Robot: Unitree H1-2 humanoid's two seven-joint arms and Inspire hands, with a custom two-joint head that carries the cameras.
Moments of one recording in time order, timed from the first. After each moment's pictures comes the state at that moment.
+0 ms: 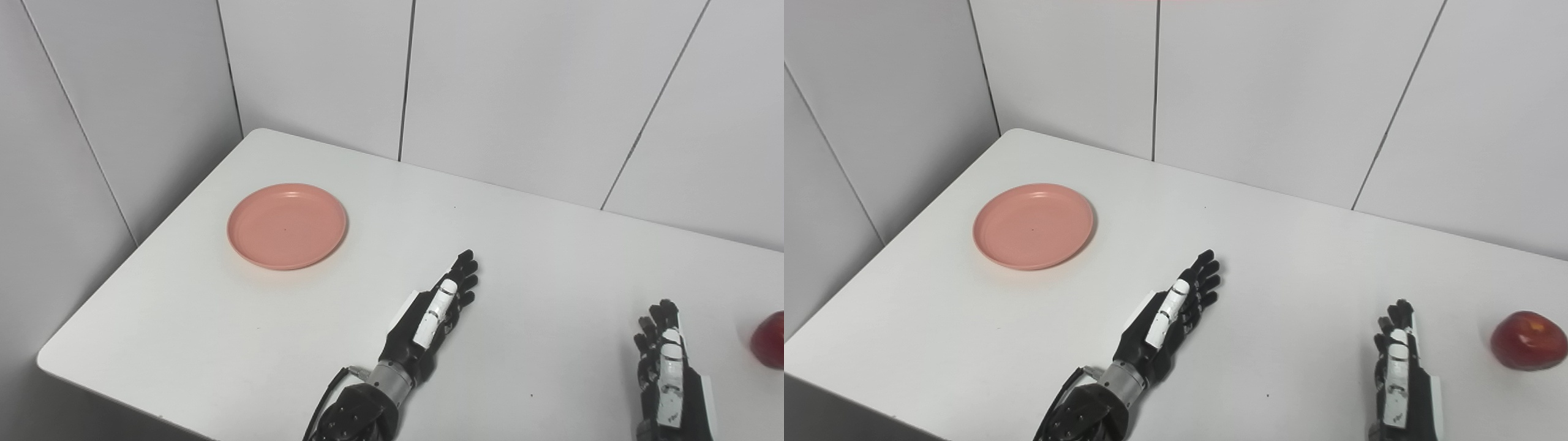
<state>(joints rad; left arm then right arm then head) -0.02 -0.14 -0.16 -0.02 -0.12 0.05 -0.12 0.01 -0.01 -0.01 -0.10 0.10 -0.01 0.02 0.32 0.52</state>
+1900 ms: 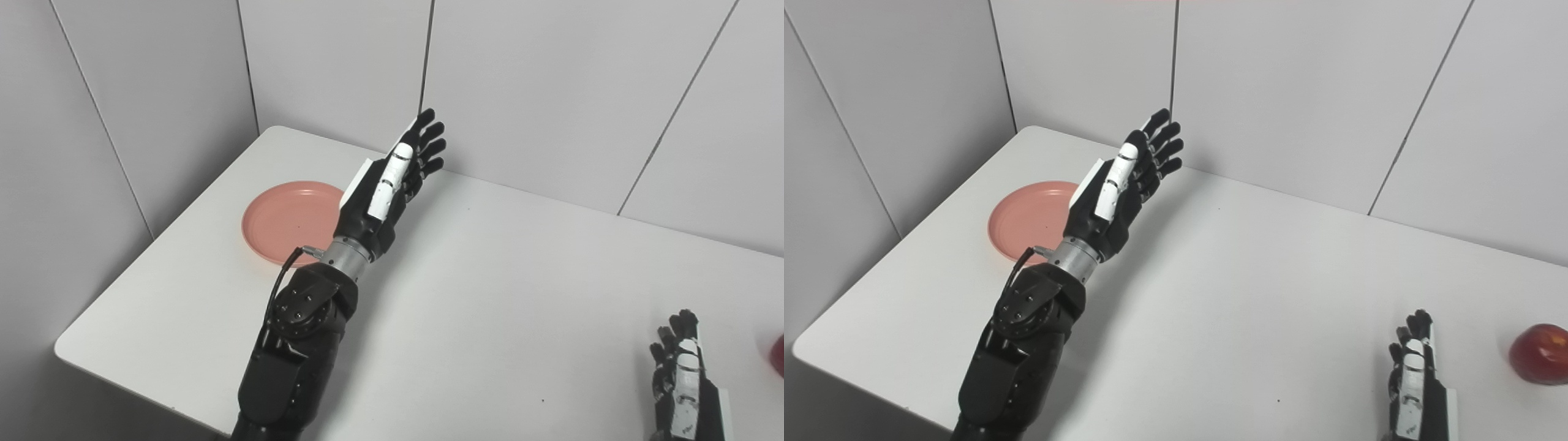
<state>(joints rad) -0.31 0.04 0.10 -0.31 -0.19 0.30 -0.07 0.02 0.00 -0.01 -0.11 0.08 -0.01 0.01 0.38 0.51</state>
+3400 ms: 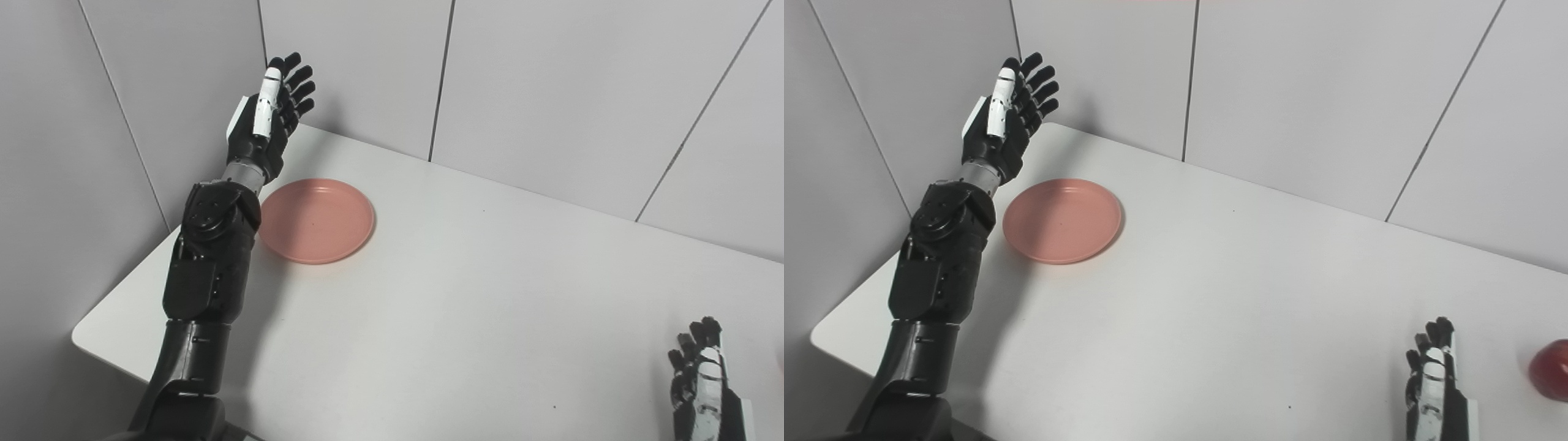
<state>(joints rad) -0.44 0.33 0.39 0.01 -0.35 0.33 -0.03 0.02 -0.02 -0.01 -0.15 0.10 0.02 0.02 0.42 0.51</state>
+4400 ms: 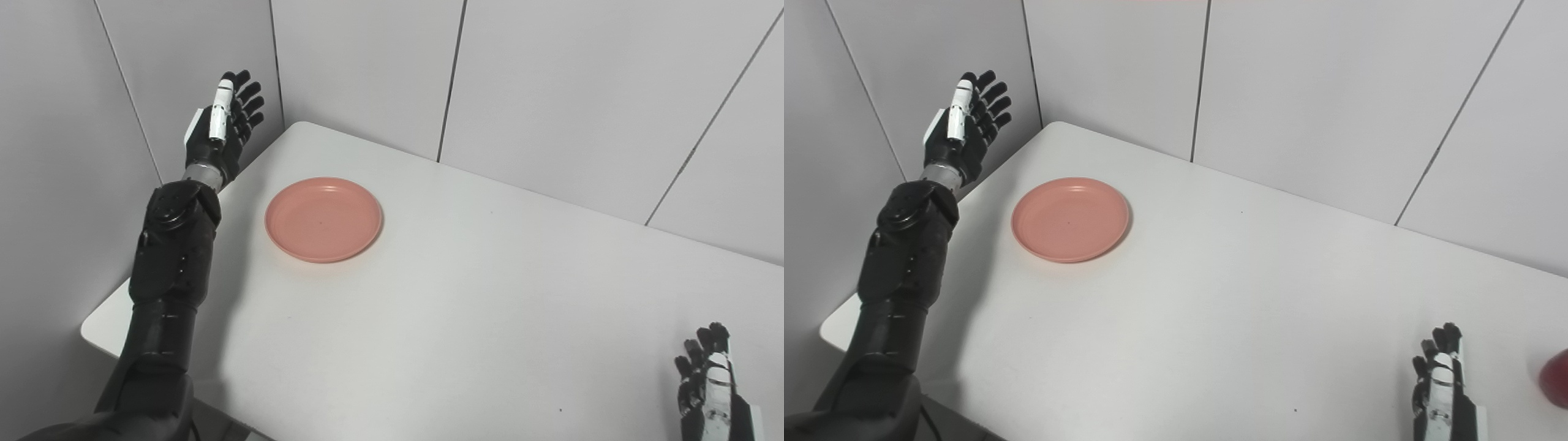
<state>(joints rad) -0.43 0.43 0.48 0.23 -0.39 0.24 -0.06 0.02 -0.03 -0.02 -0.16 0.11 0.06 0.03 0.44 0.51</state>
